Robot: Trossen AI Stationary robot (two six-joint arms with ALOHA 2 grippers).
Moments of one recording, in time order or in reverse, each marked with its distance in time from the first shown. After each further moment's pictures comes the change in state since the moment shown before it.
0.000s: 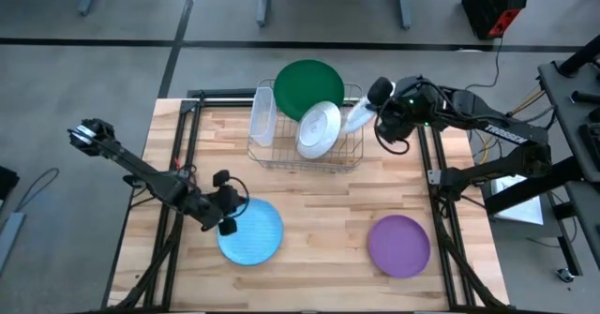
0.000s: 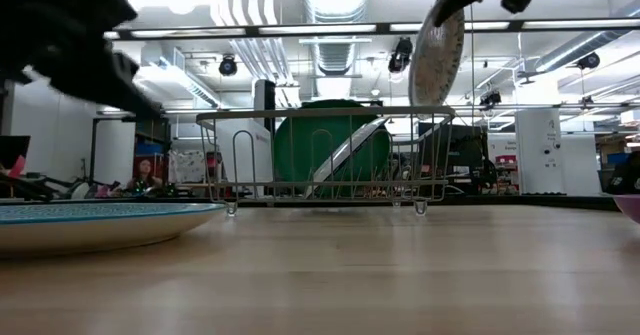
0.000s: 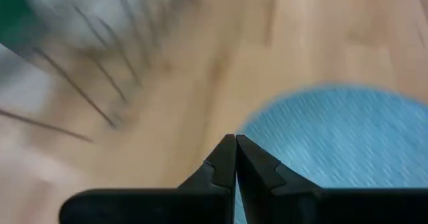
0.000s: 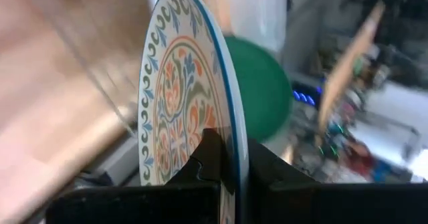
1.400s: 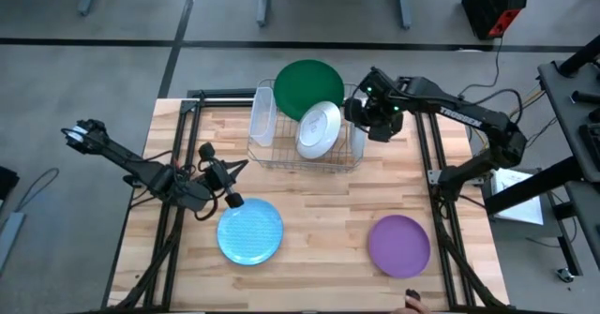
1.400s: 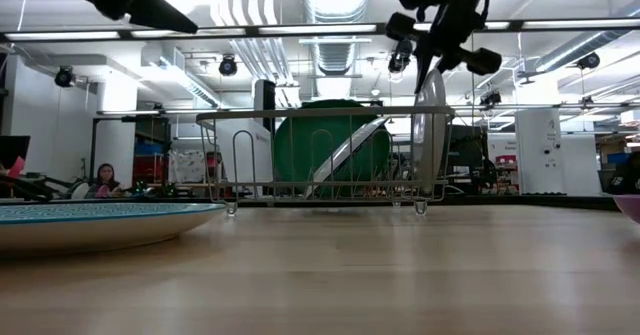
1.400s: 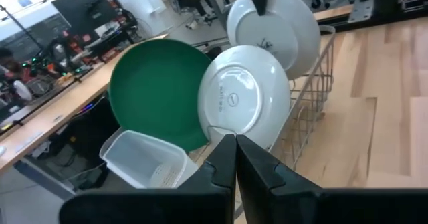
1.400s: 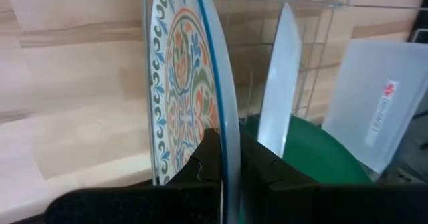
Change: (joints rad) left arm 0.050 -0.072 0.199 0.020 -0.436 0.361; right arm -0.236 0.295 -0.017 -0.067 -0.362 -0.506
